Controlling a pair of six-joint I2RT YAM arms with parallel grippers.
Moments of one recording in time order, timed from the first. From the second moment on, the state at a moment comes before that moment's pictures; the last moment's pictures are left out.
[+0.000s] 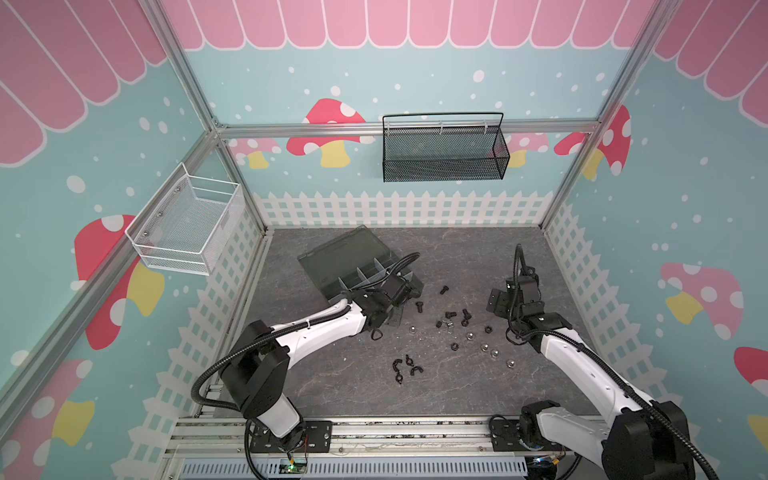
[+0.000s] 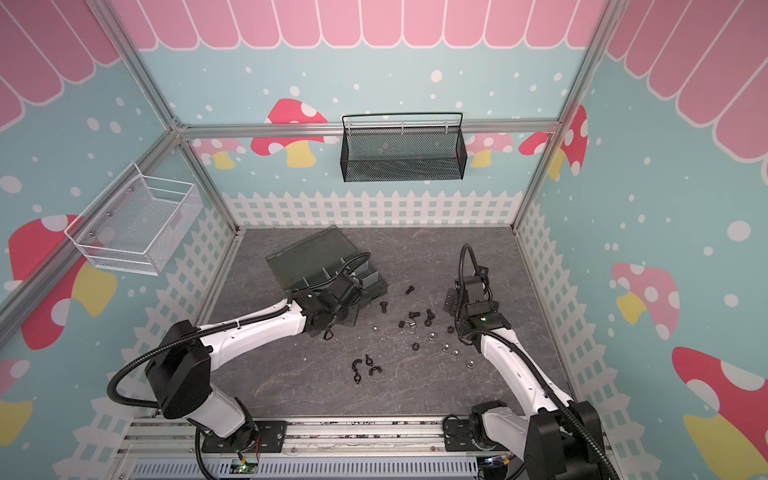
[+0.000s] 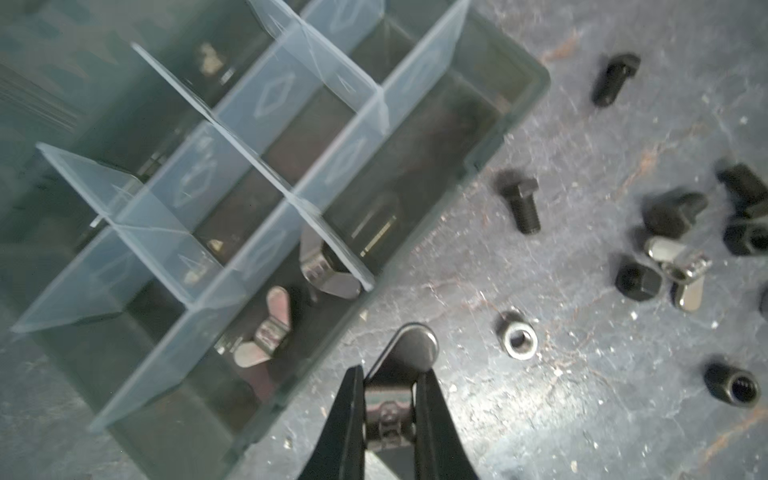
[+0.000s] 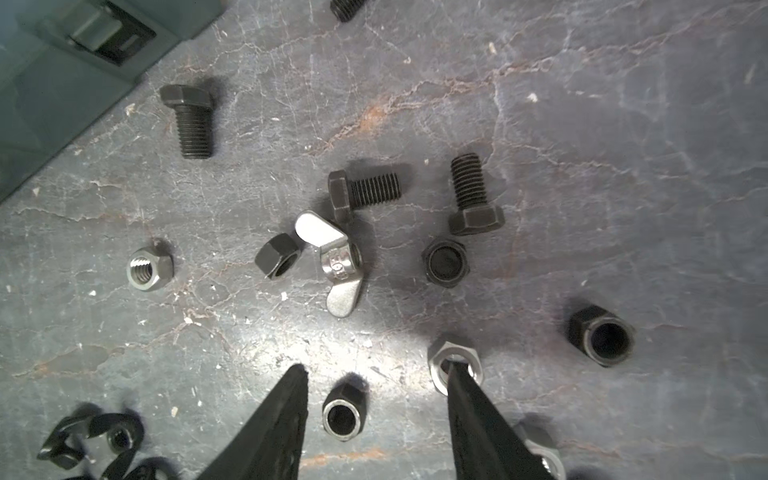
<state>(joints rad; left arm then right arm) -0.74 1.60 1.15 -0.57 -0.31 -0.44 0.22 1.12 0.71 -0.38 0.35 0.40</state>
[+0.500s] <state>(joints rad) -0.53 1.62 1.14 -0.55 -0.22 -0.27 0.22 1.12 0.71 -0.41 0.29 0.43</state>
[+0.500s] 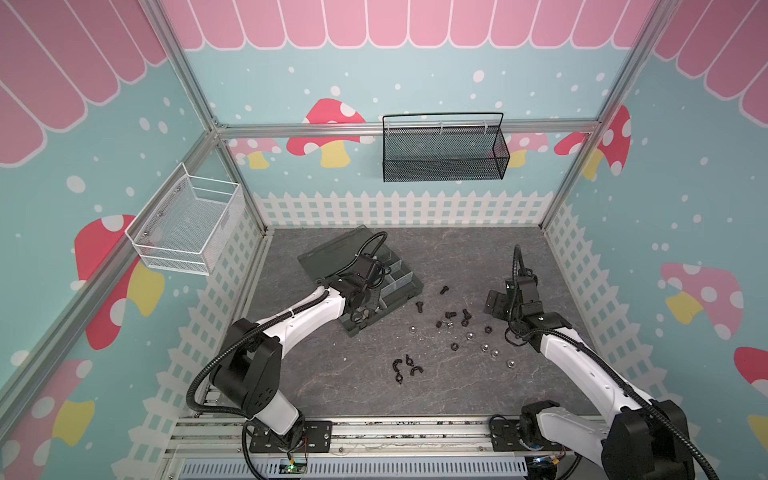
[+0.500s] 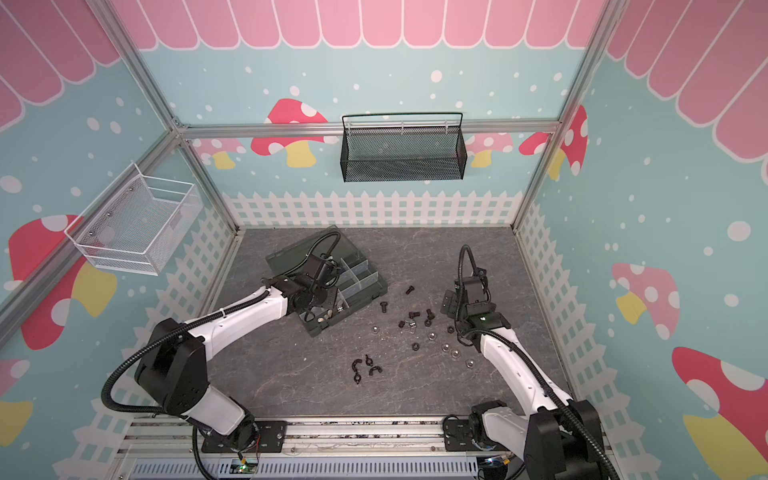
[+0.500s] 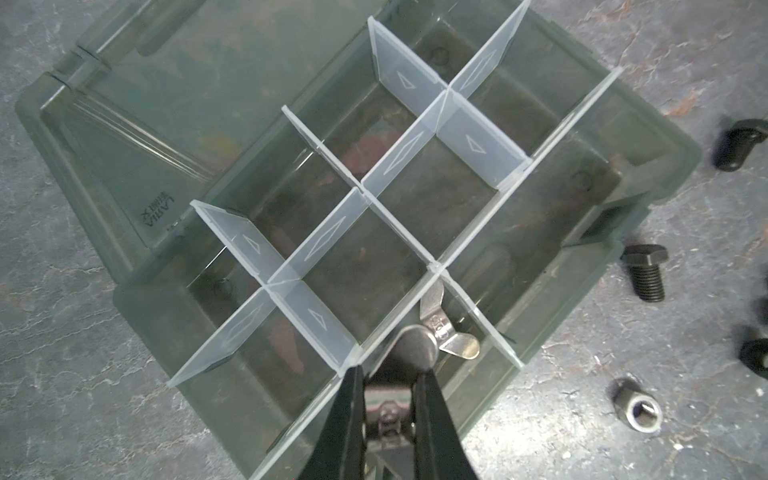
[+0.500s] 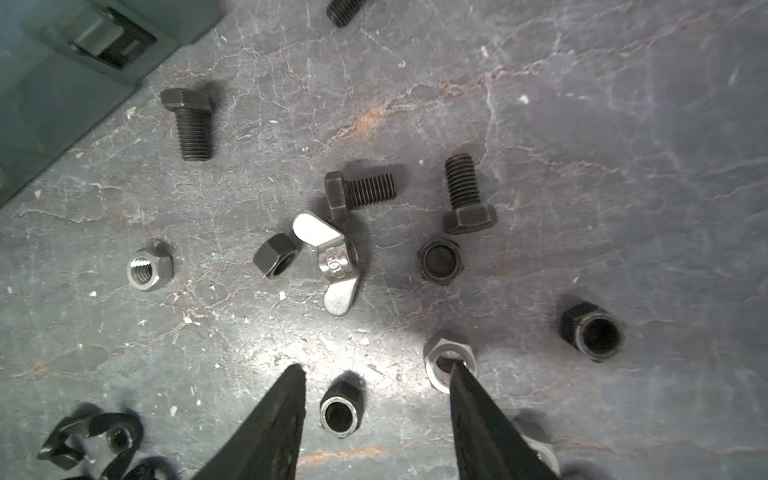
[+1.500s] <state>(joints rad) -0.52 1.70 1.11 -0.55 -0.15 -0.20 0.27 1.13 0.71 -0.47 0.22 0.43</state>
